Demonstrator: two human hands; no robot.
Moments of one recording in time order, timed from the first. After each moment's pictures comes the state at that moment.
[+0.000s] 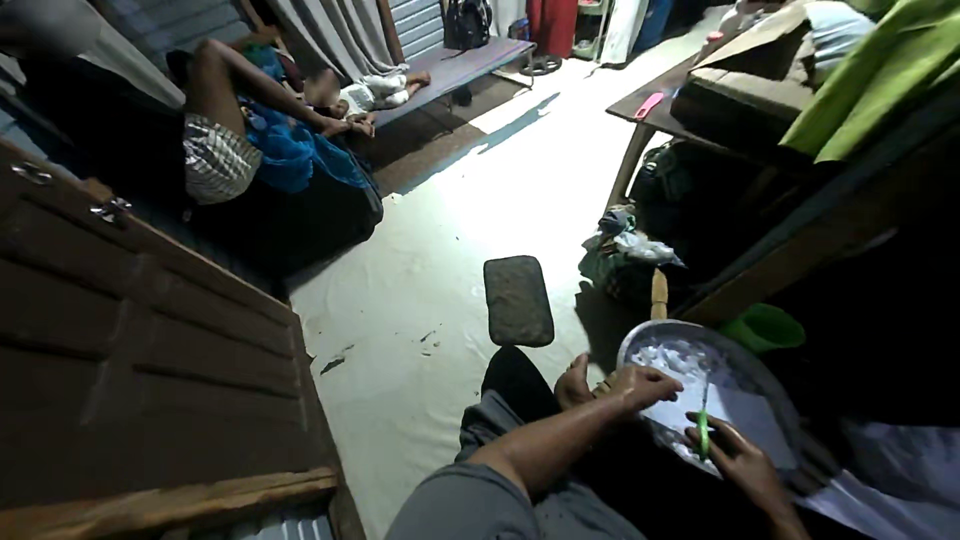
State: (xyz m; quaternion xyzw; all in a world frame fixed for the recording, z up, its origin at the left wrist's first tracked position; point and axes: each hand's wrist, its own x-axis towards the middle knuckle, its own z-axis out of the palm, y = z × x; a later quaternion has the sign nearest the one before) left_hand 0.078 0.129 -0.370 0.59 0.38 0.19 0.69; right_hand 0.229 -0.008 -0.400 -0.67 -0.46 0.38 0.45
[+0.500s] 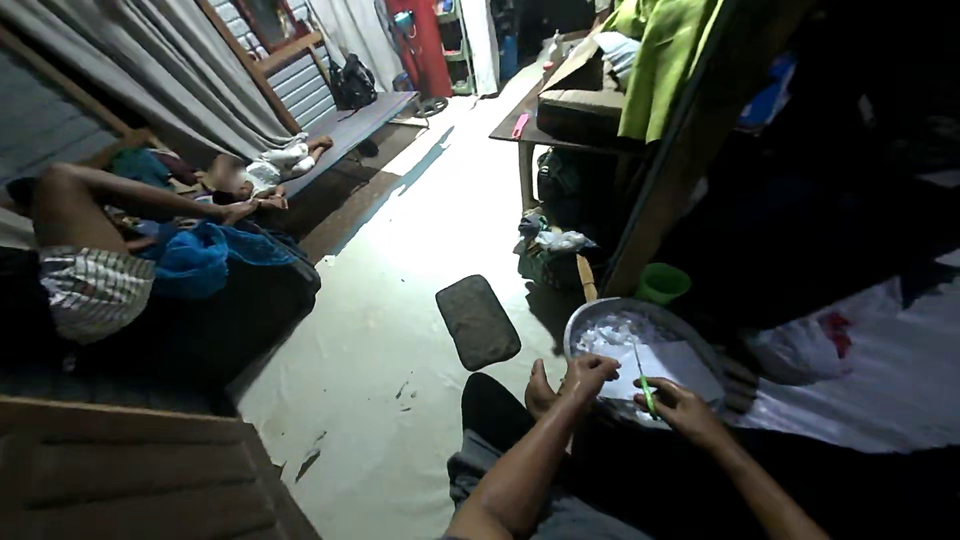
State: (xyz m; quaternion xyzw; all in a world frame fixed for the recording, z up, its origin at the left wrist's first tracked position) left_hand 0.073 0.125 -0.370 0.57 0.40 0.17 0.70; right_hand 0.222 -0.005 -0.399 -0.71 -0.43 0.37 0.42
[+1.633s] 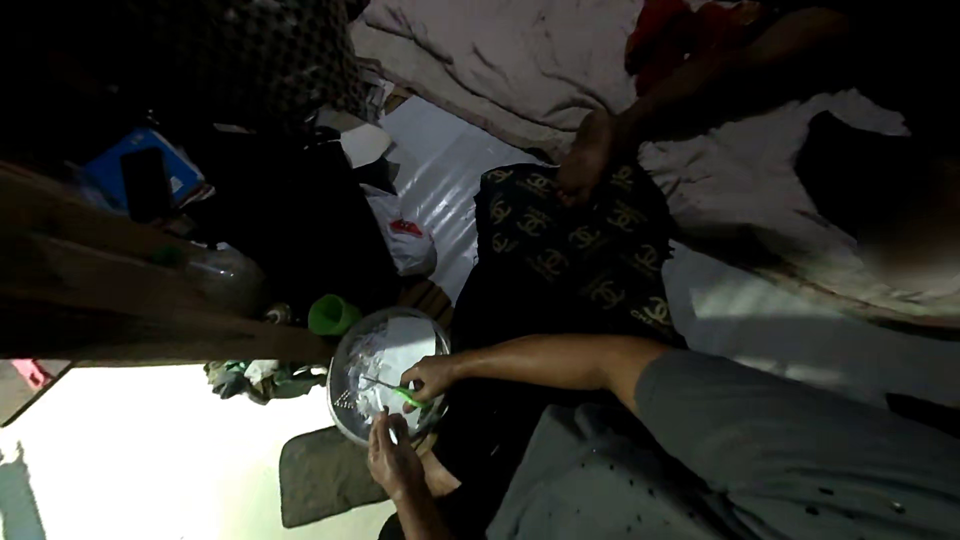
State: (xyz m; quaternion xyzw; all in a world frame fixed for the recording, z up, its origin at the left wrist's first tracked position) left_hand 0.054 0.126 -0.360 0.53 0.42 0.21 0.70; right_hand 0.197 0.016 -0.380 -0.68 -0.42 0.42 0.43
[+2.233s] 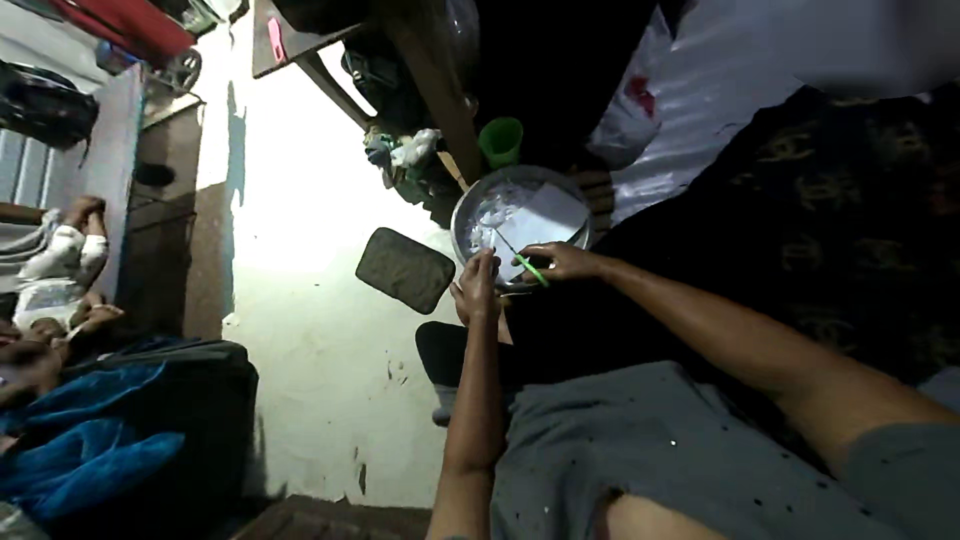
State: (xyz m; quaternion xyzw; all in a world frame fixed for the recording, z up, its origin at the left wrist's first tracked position) left_hand 0.049 0.119 -0.357 0.55 0.43 0.22 0.68; right_hand 0.203 -0.001 -0.353 -0.62 -0.51 0.44 0.41
